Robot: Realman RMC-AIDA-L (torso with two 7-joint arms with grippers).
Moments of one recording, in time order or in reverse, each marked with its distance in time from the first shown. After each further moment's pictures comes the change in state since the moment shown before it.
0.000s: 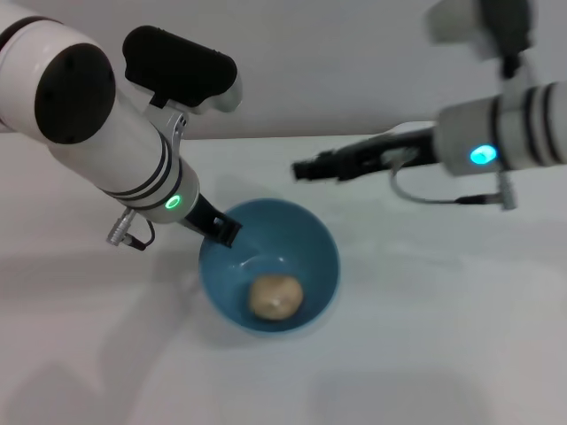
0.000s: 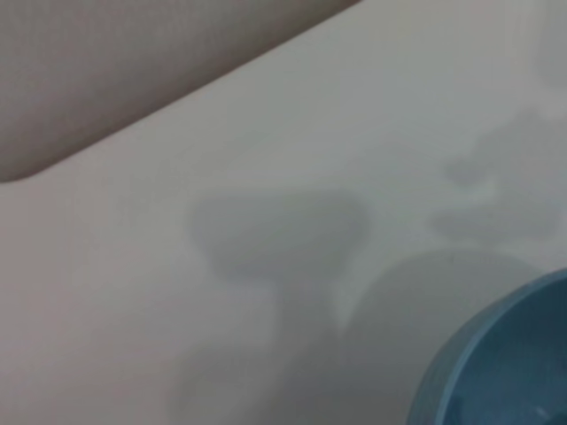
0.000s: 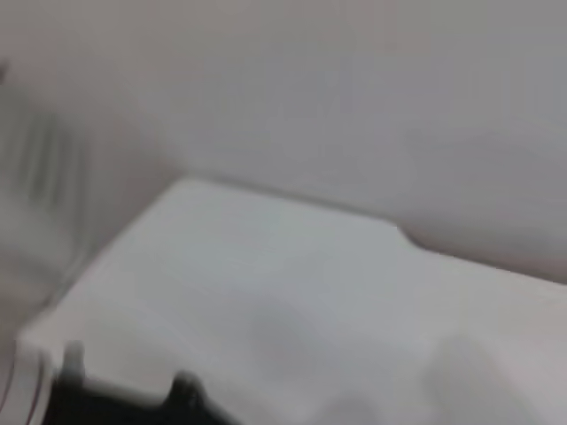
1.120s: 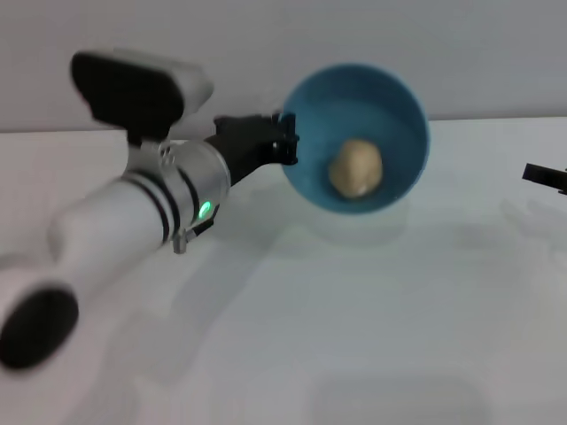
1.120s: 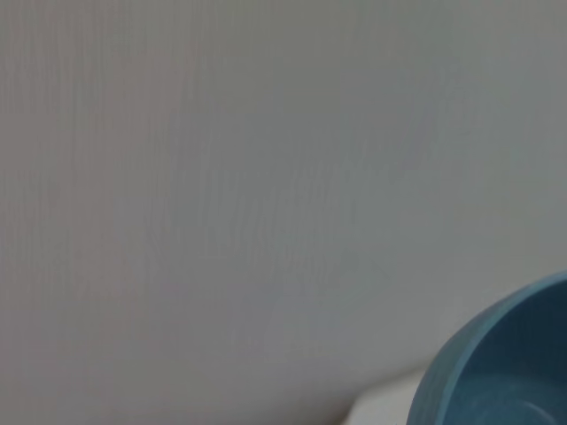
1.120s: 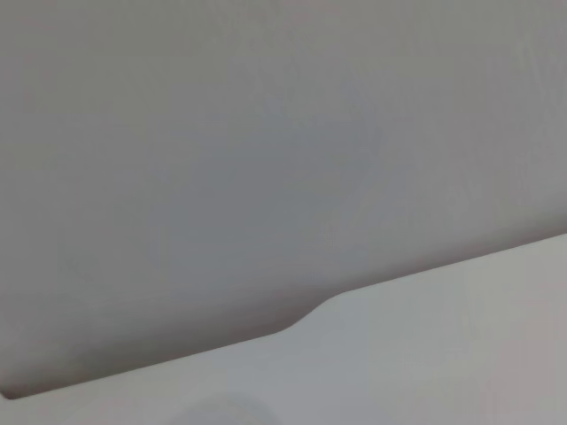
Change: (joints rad) left arm 0.359 0.008 0.299 0.014 -0.165 1.146 0.030; right arm -0.235 0.008 0.519 -0.204 0.006 -0.142 -0.364
